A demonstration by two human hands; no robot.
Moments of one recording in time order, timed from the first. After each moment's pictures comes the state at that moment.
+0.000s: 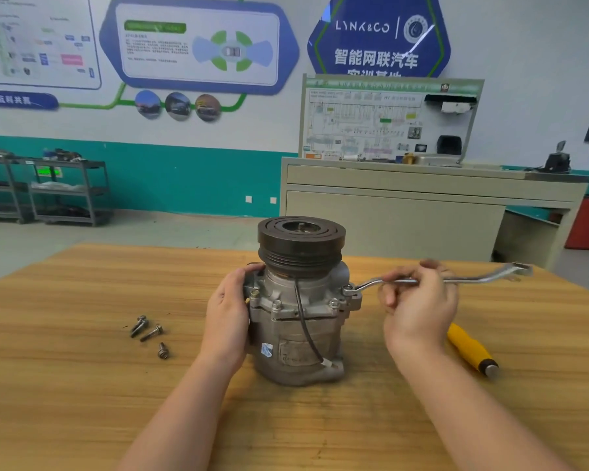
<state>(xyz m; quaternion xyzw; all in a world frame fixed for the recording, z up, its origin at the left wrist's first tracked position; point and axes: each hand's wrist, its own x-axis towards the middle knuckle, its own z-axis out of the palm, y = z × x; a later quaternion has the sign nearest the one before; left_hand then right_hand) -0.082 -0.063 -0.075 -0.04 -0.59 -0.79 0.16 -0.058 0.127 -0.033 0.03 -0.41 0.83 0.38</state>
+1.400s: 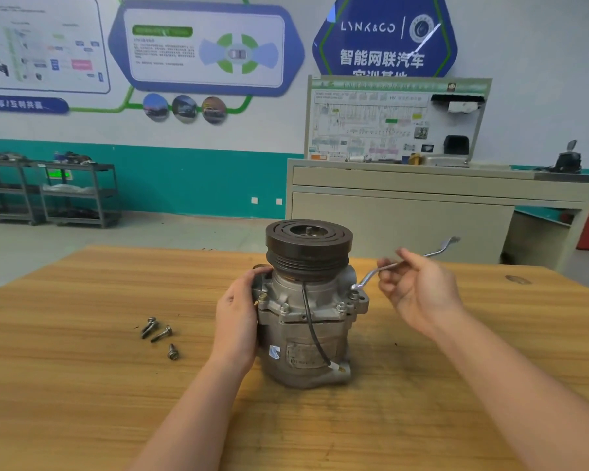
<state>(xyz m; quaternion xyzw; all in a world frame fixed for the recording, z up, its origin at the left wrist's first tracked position) -0.084 -0.062 -0.075 -0.05 -0.57 -0.80 0.15 -0.074 0.153 -0.008 0.00 -0.43 0.90 0.11</state>
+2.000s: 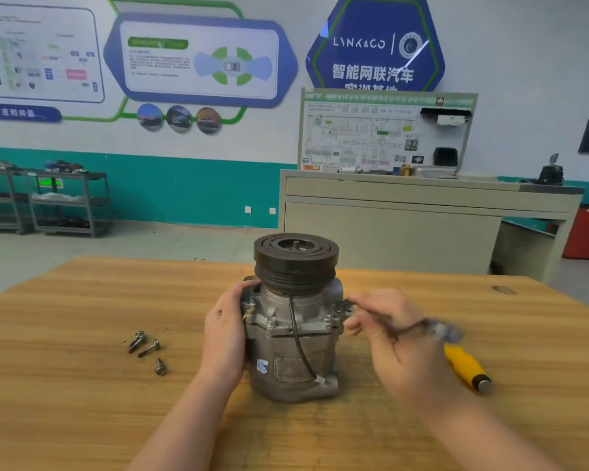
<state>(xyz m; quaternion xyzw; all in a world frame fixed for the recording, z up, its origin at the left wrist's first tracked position) -0.084 -0.061 -0.074 -0.05 -0.57 -0.80 0.15 -0.026 0.147 -0.043 0.39 -0.70 0.37 0.47</state>
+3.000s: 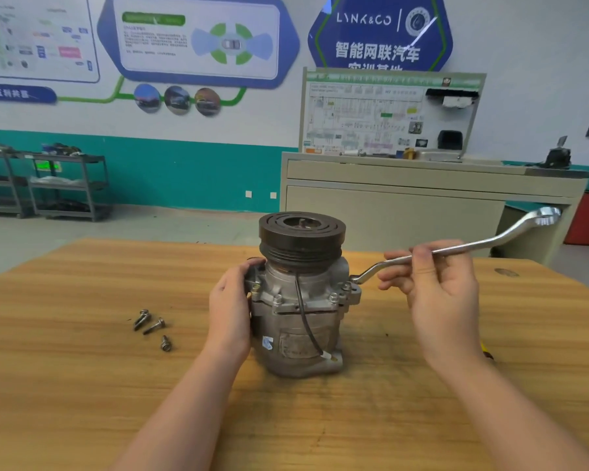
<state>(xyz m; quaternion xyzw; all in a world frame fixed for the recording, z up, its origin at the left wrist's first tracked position) -0.085 -0.057 -0.070 -0.01 -0.55 -0.82 0.15 -0.026 0.146 -0.023 0.17 -0.59 0.69 0.39</state>
